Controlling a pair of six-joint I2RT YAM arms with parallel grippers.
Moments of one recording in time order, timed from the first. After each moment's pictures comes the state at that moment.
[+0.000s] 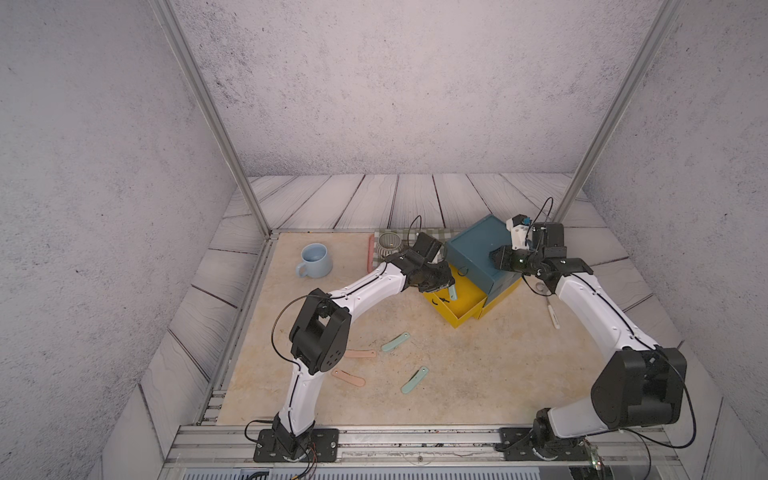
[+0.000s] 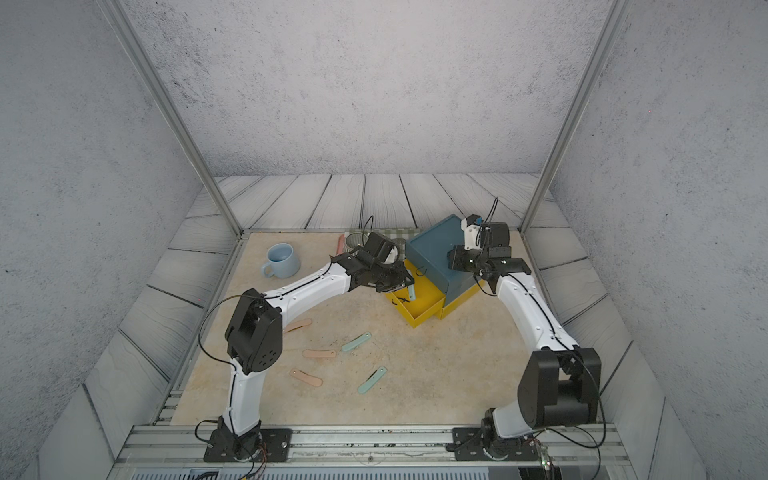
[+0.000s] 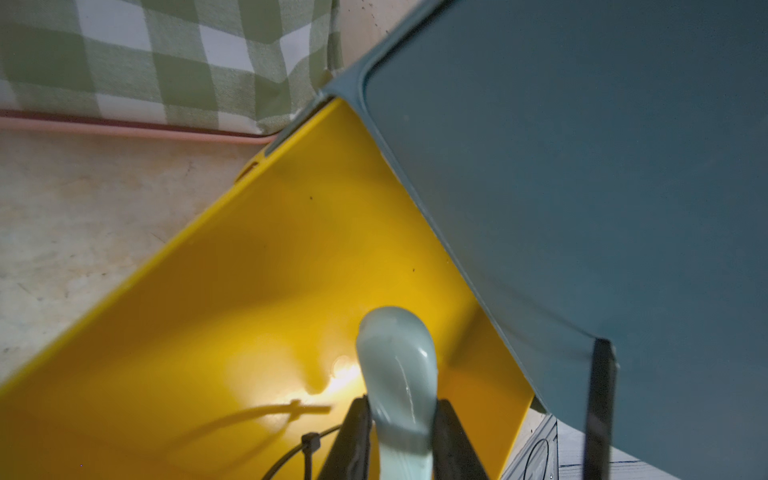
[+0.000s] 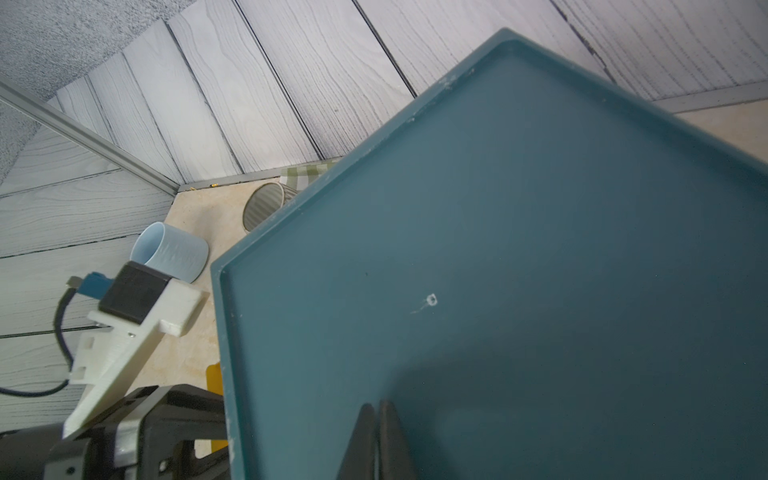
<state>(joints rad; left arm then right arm) -0.75 2.08 1.77 -0.48 0.32 -0.84 0.09 1.50 1.24 -0.47 -0.37 0.22</state>
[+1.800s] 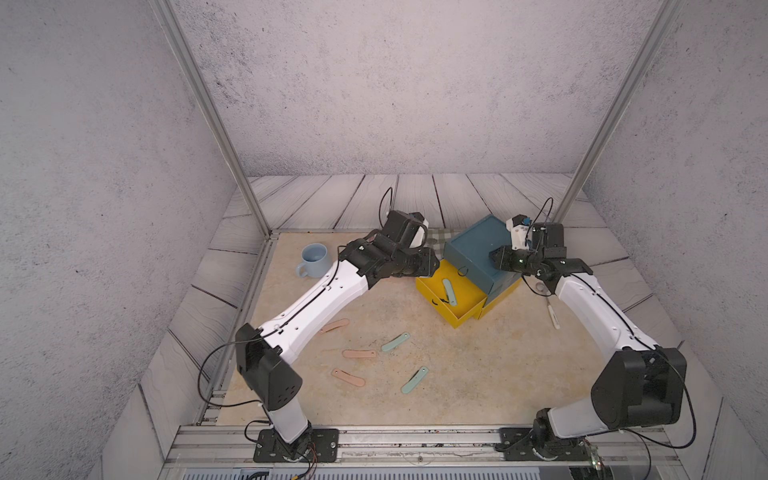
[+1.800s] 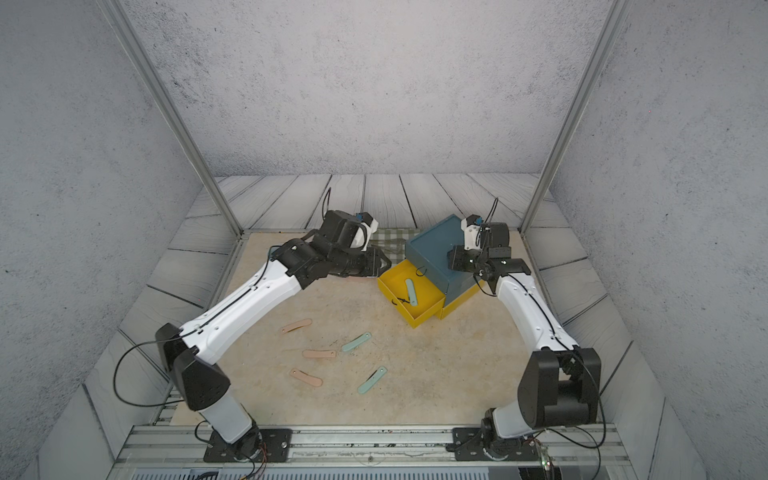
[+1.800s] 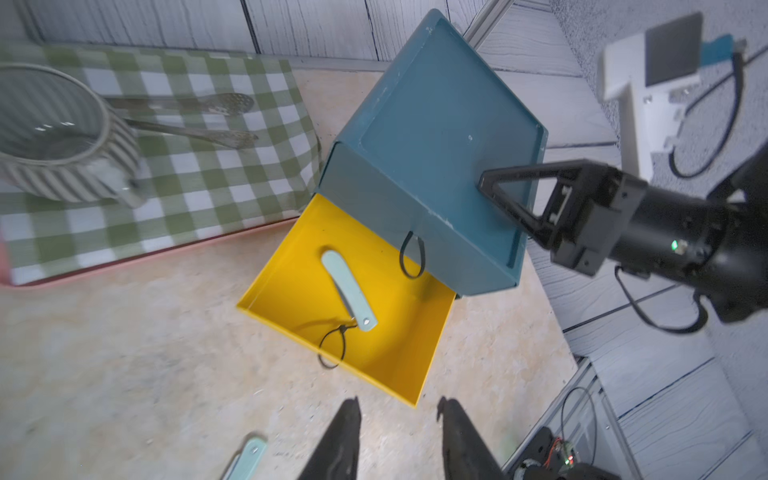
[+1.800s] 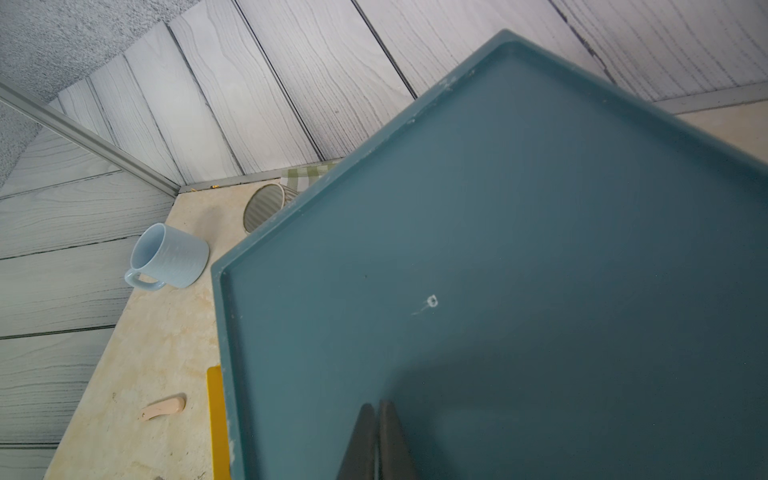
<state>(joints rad) -0.76 1.65 1.75 -0.81 0.16 -0.48 0.09 1.50 1.24 -0.47 -0.37 0.22</state>
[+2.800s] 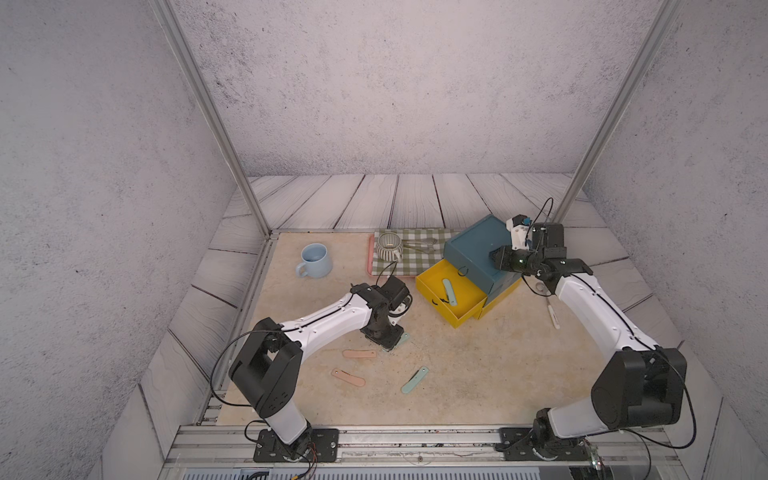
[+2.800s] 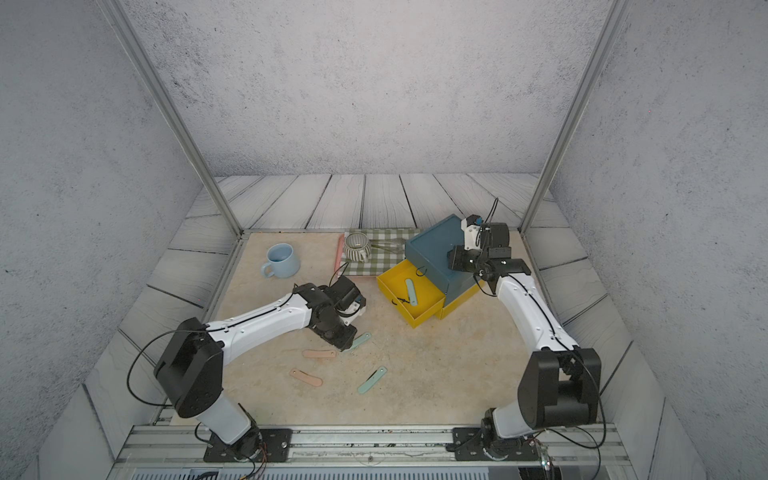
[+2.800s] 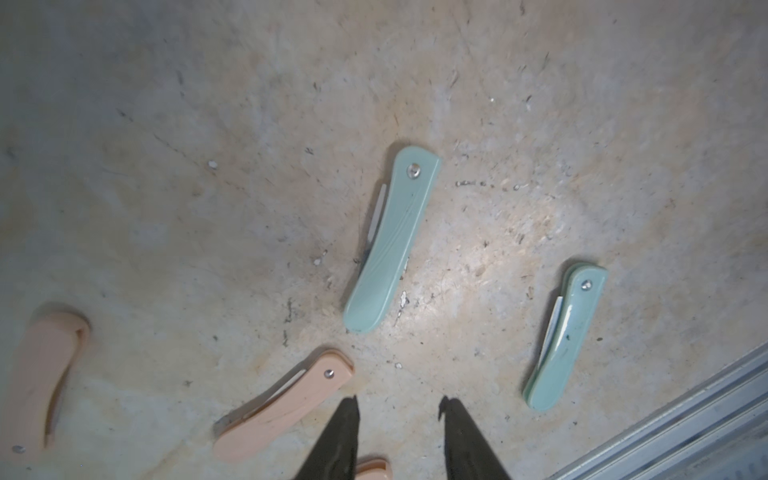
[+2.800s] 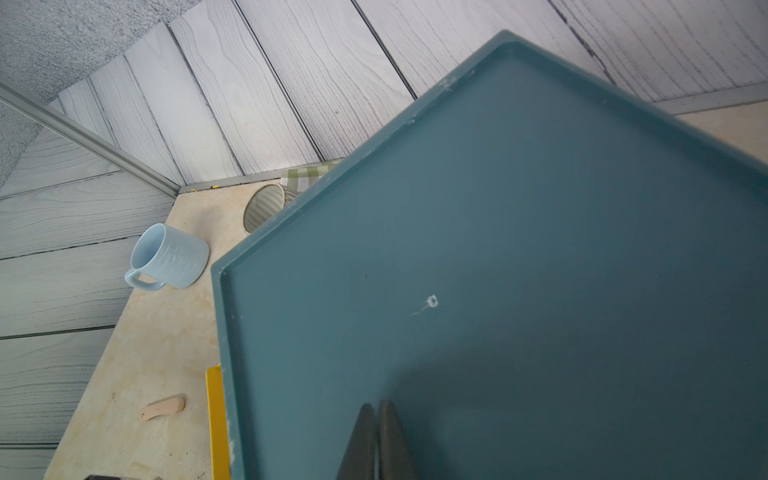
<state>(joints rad) -0.76 1.66 1.17 -0.92 0.08 -0.12 0.09 1.49 1.24 -0.46 -0.37 0.22</state>
